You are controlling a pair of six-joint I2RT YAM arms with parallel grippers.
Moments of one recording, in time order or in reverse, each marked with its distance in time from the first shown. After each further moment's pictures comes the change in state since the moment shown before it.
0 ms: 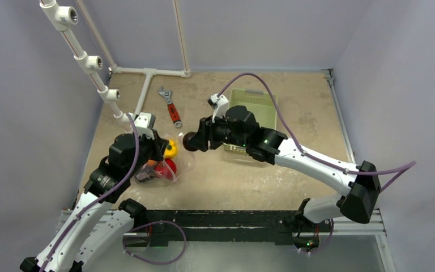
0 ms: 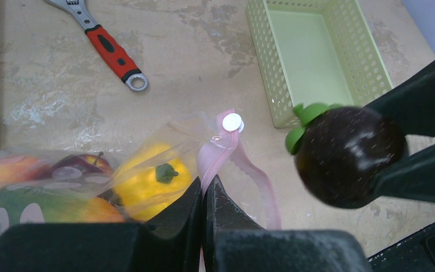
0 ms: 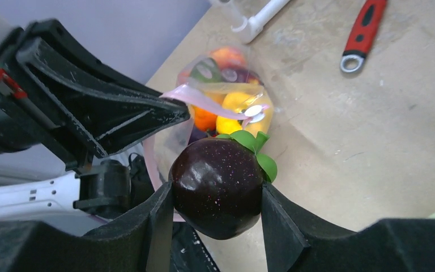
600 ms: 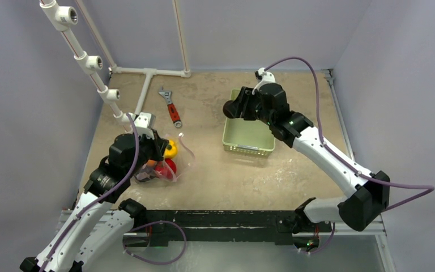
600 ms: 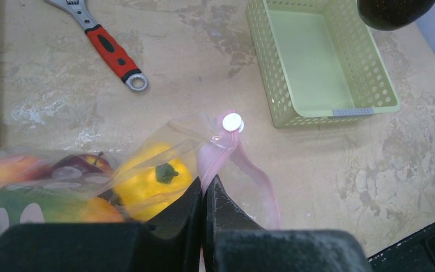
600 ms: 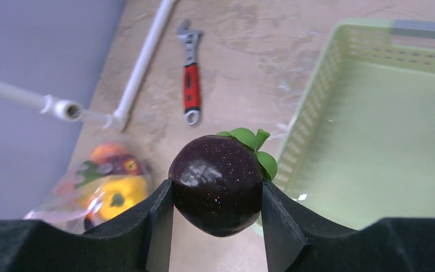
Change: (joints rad) left arm 0.000 0.000 0.000 0.000 0.000 0.000; right arm -0.344 -0.041 0.017 -0.141 0.188 0.072
